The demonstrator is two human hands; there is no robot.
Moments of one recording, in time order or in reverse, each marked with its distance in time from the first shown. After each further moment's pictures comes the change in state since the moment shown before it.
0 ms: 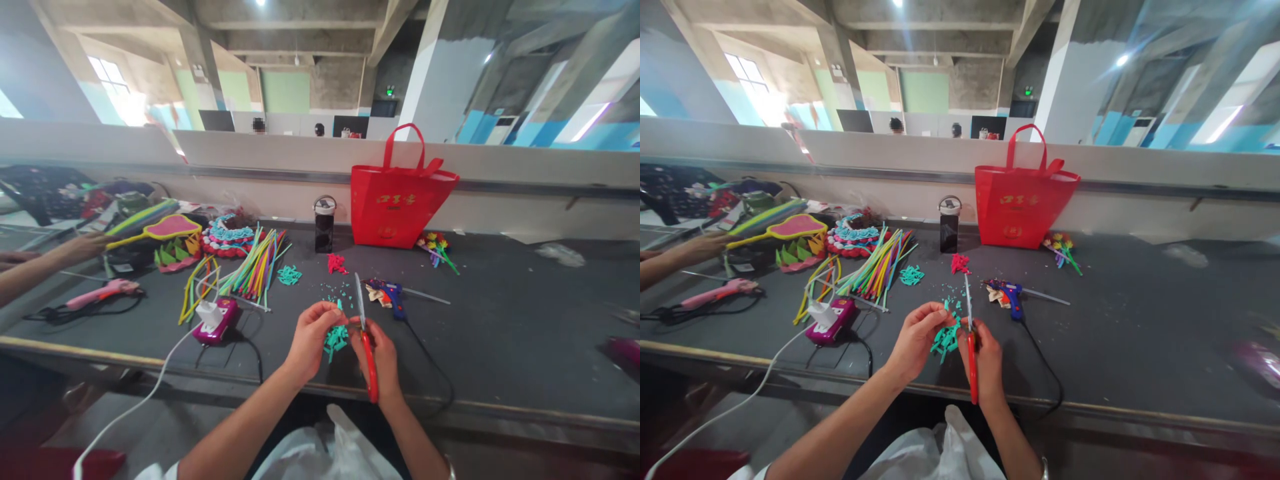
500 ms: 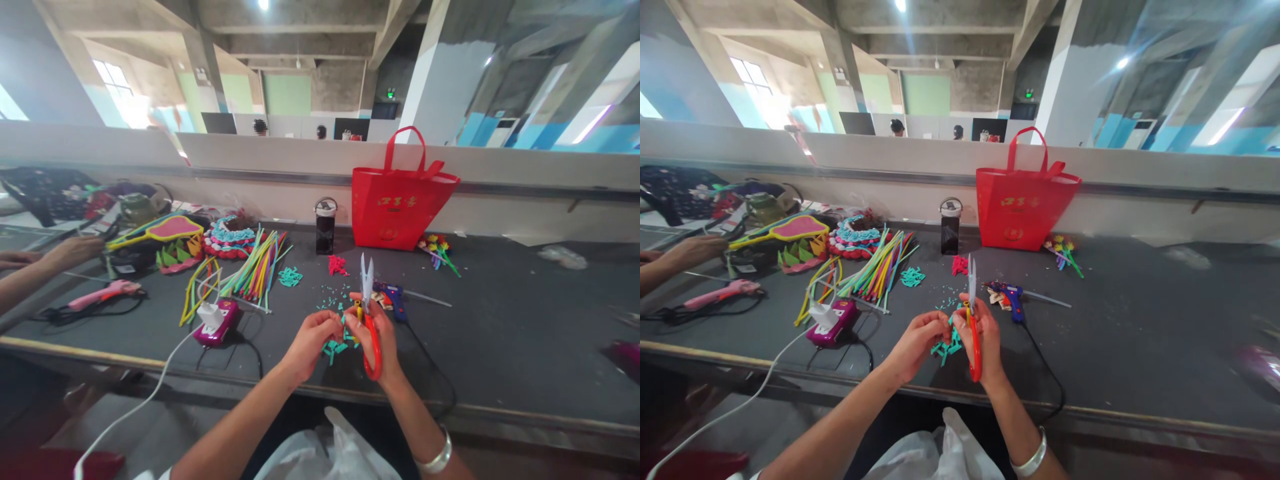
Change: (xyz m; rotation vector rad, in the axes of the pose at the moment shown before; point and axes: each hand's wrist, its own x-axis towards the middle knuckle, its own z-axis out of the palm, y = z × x) left_hand 0.003 -0.001 -0.013 0.207 -0.152 -0.074; right_hand 0.029 -0.036 -0.001 0.371 -0.088 -0.060
